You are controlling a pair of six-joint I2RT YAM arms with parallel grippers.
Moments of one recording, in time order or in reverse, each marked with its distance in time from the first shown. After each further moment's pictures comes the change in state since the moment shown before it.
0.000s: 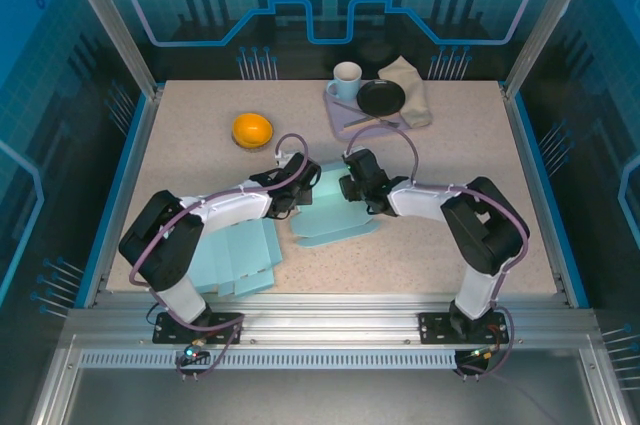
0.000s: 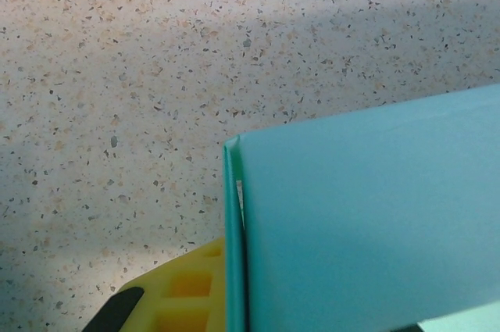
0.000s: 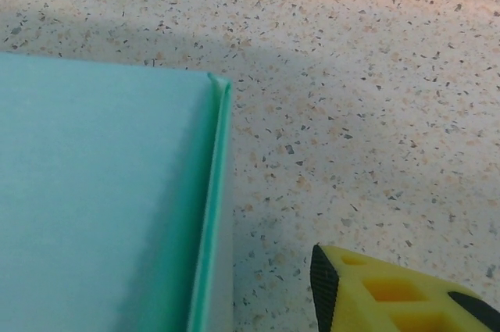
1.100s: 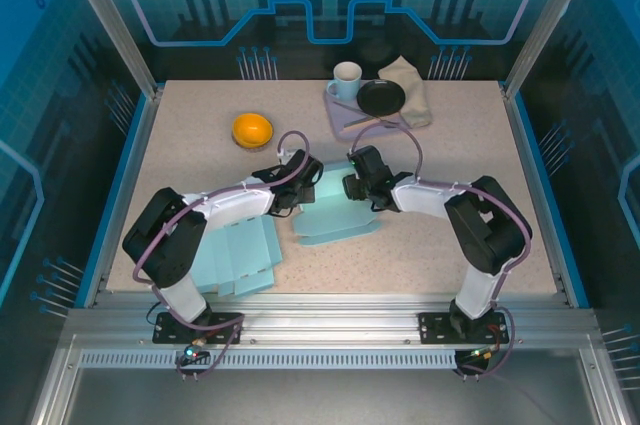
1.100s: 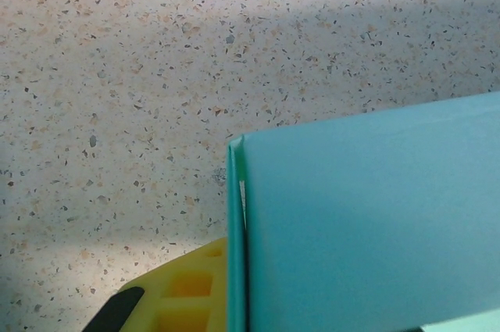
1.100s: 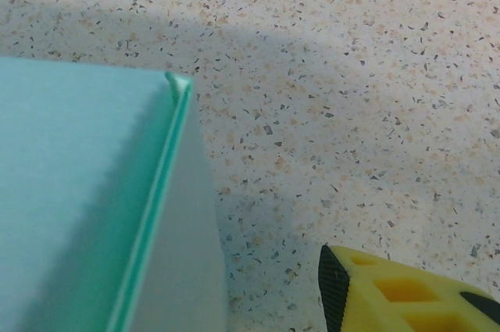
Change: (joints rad) left arm 0.006 0.026 0.039 -0.026 0.034 -0.015; right arm -0.034 -0.008 0.018 -0.077 -0.041 0.005
